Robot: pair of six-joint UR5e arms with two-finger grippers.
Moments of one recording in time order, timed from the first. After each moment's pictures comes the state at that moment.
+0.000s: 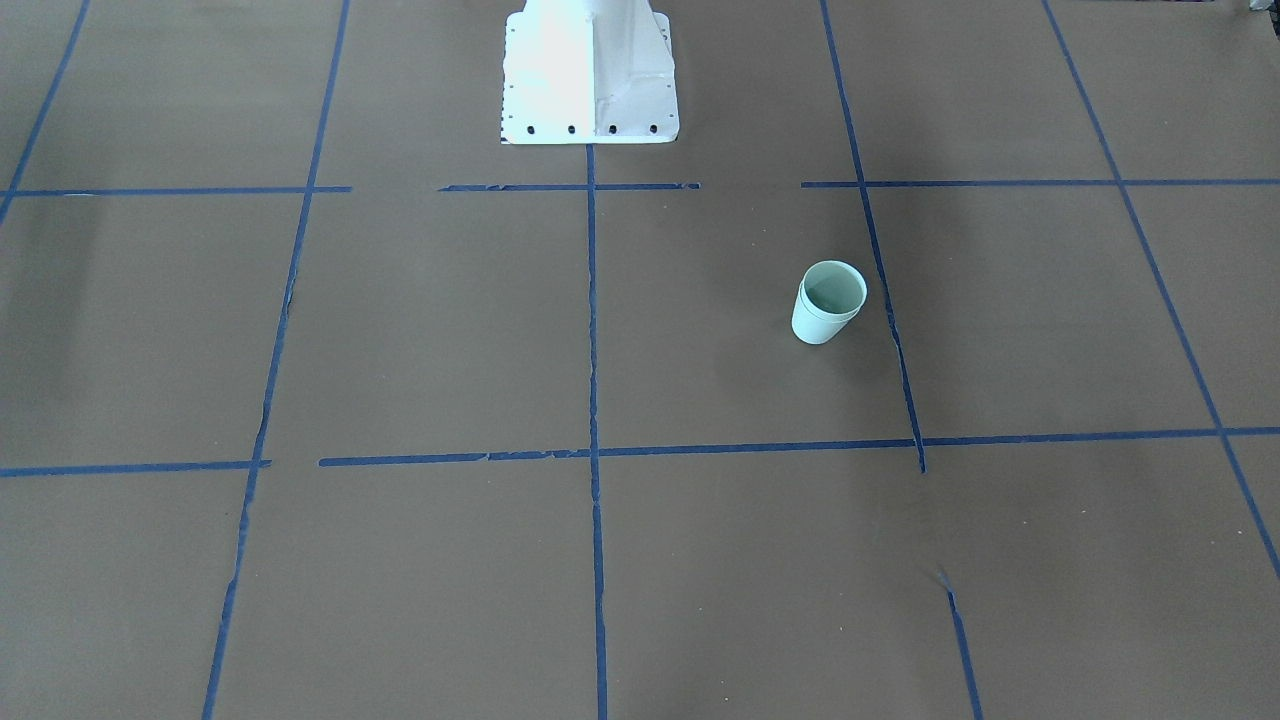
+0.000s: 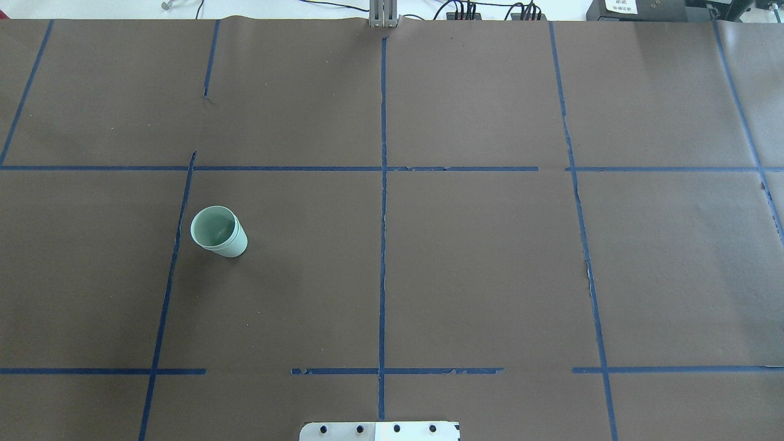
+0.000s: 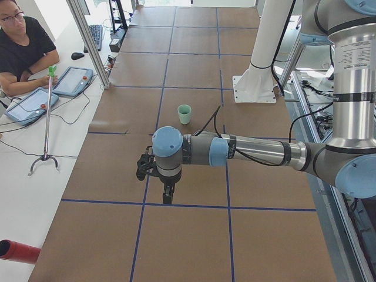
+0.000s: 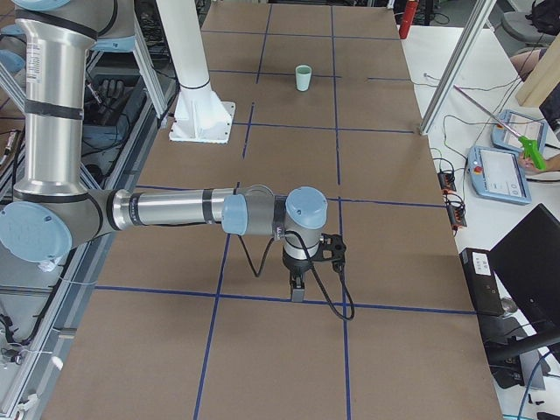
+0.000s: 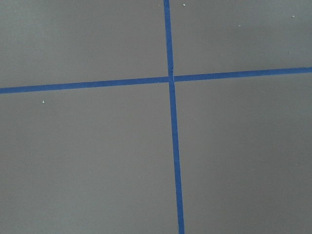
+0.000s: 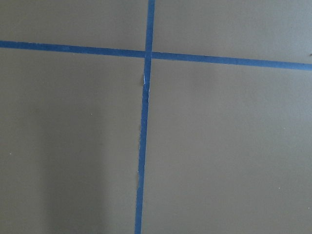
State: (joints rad) left arm -1.61 -1.49 -1.78 -1.49 -2.36 0.07; right arm 1.55 -1.70 1.79 -1.68 2.26 -0.04
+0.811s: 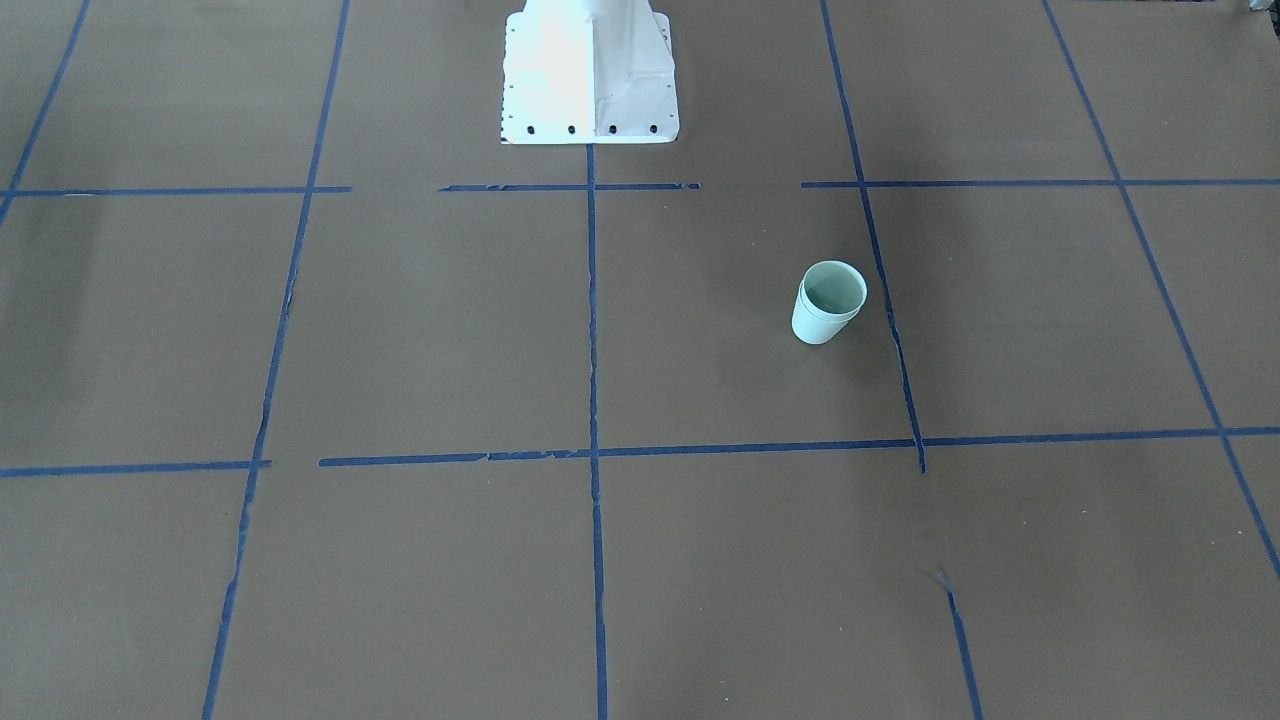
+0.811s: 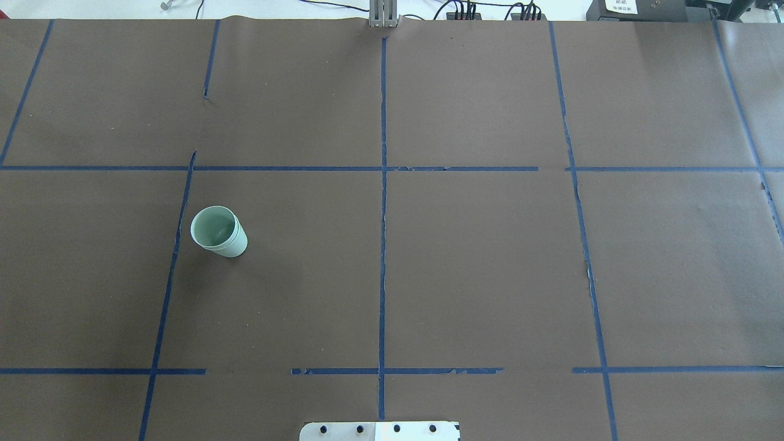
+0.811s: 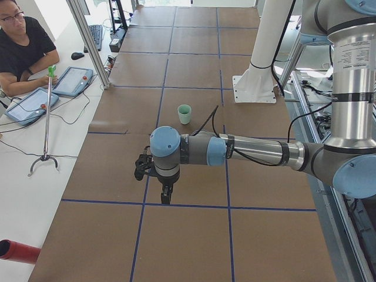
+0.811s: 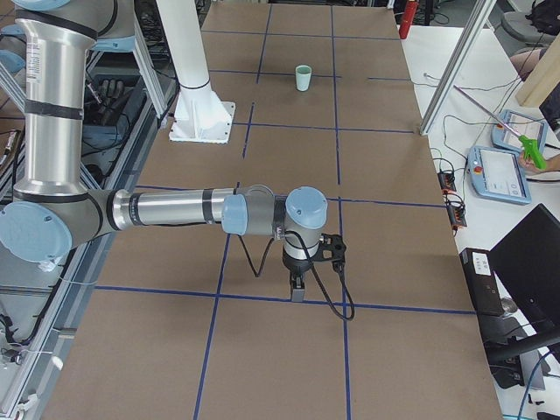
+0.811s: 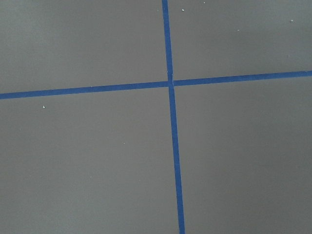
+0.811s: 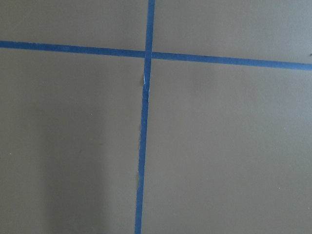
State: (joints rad) left arm -1.61 -1.49 -1.76 -1.49 -2.35 0.08; right arm 1.55 -1.70 1.79 -1.68 2.26 -0.04
